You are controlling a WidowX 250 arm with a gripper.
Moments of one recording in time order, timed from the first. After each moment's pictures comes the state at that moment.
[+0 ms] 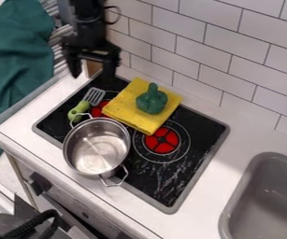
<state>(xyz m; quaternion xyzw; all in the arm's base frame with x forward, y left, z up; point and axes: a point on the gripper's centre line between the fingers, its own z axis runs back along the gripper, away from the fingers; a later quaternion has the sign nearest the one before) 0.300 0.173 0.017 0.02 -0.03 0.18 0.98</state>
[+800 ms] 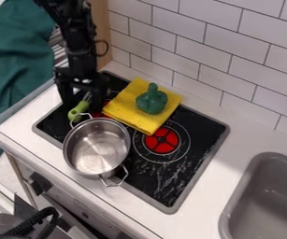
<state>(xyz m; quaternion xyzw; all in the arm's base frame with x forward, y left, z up) 0.288 0.179 -0.042 0.00 0.04 0.16 0.99</state>
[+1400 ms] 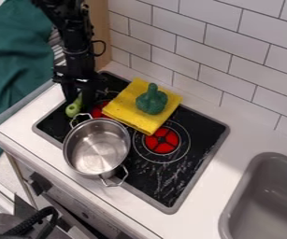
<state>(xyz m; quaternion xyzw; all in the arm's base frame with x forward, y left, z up) 0.285 0.186 -0.048 0.01 0.03 0.15 0.99</state>
